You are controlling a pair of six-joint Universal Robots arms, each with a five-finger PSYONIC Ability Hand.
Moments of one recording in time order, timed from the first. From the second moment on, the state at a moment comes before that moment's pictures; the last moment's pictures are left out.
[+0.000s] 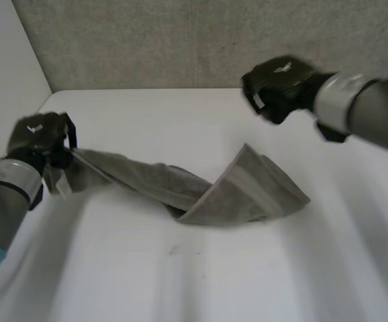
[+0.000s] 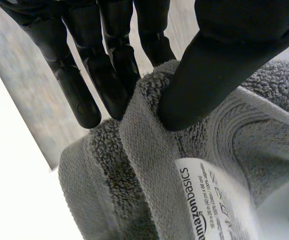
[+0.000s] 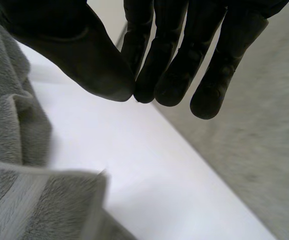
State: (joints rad) left arm 4.55 -1.73 -1.80 3.47 -1.49 3.24; right arm 1.93 -1.12 0.85 0.52 1.16 2.72; left_hand 1.17 1.21 1.22 1.22 1.00; right_hand 1.33 1.33 1.33 1.33 1.17
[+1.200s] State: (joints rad) left arm 4.56 -1.67 -1.87 3.32 -1.48 3.24; right arm 2.07 -0.66 0.49 0.61 1.10 2.75; left_hand 1.18 1.21 1.22 1.22 1.00; right_hand 1.32 1.31 1.30 1.34 1.13
